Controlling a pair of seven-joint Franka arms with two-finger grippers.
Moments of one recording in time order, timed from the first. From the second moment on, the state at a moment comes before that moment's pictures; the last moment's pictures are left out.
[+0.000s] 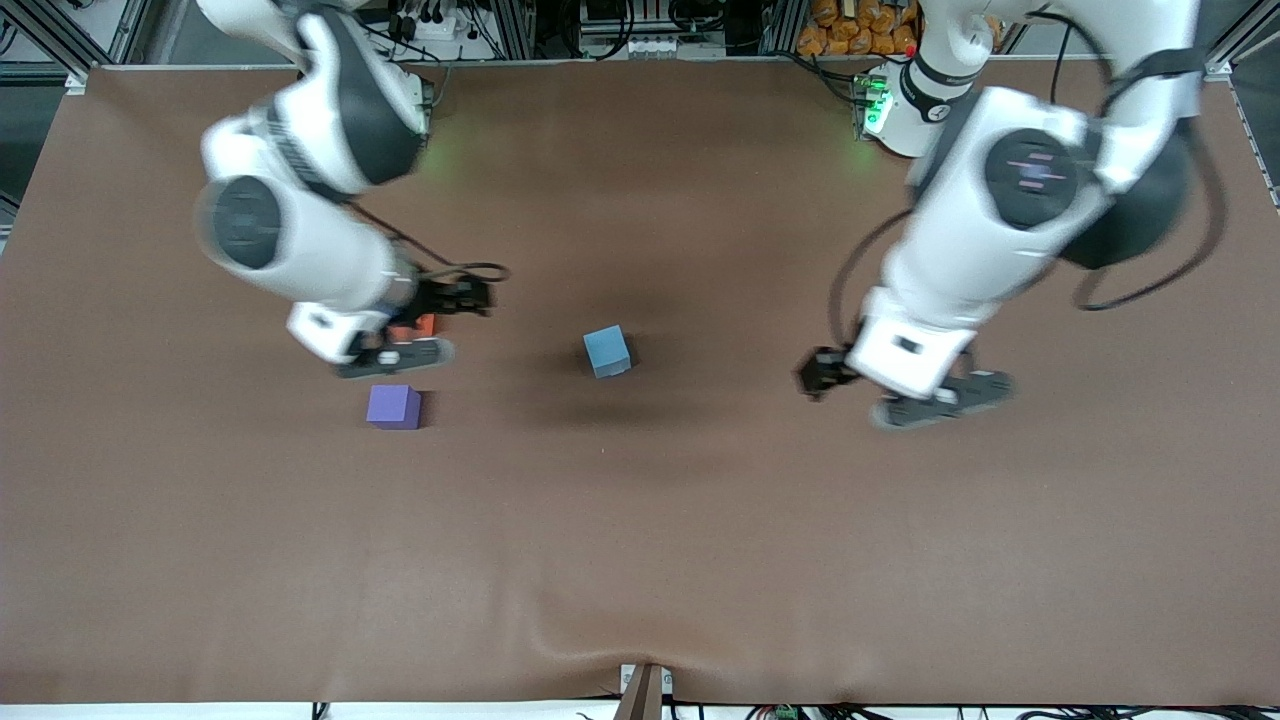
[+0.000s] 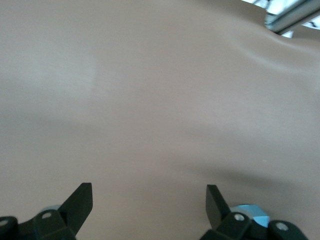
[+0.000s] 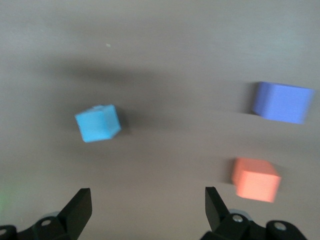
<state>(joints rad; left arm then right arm) -0.27 0.36 -0.14 -1.36 0.03 1.81 -0.63 0.41 0.28 0.06 -1.67 0.20 1.84 0.29</state>
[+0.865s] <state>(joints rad) -0.06 0.13 -0.14 -1.59 0.03 1.71 -0.17 0.65 0.58 0.05 -1.67 0.11 2.23 0.42</state>
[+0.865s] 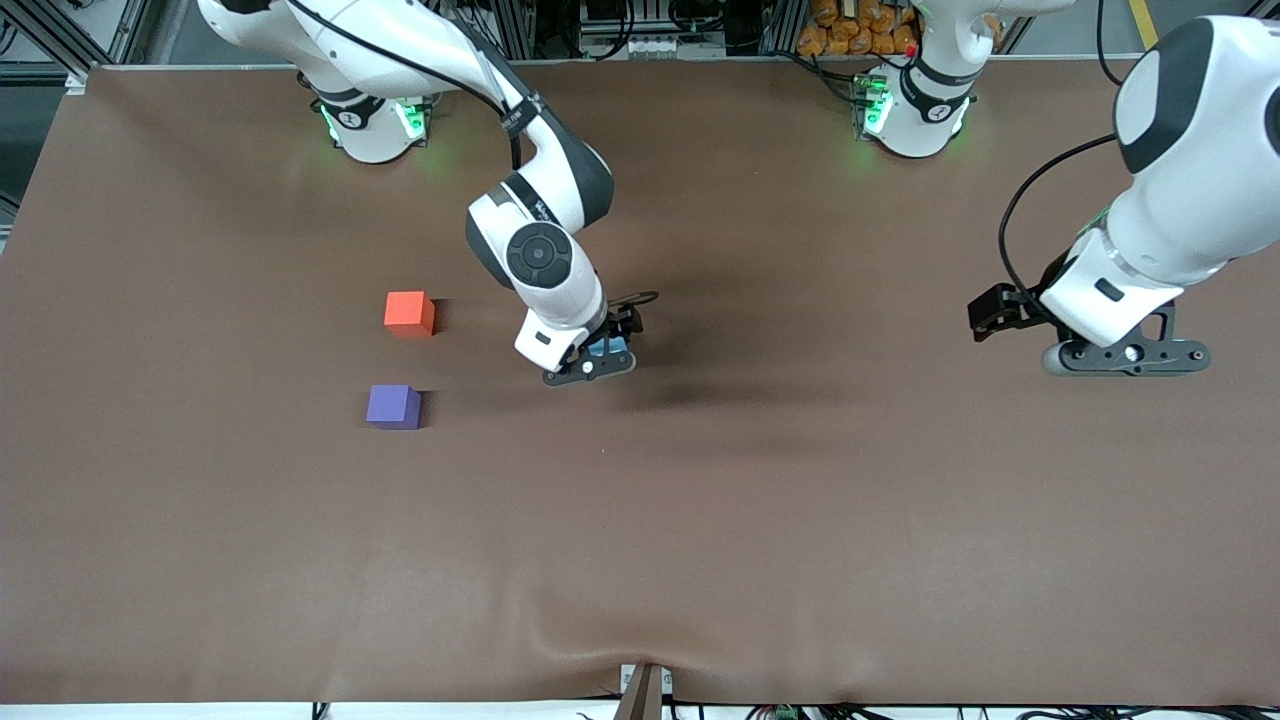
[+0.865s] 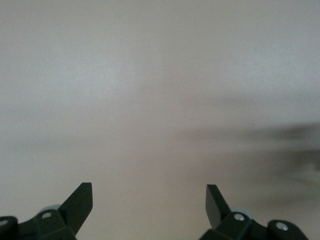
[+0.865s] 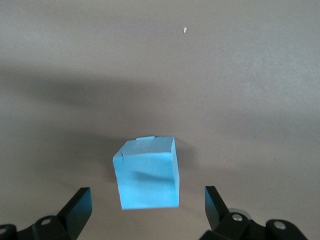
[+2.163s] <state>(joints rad) 0.04 0.01 -0.14 -1.60 0.03 1.55 -0.03 0.62 0.53 0.03 -1.67 0.03 2.14 0.47</state>
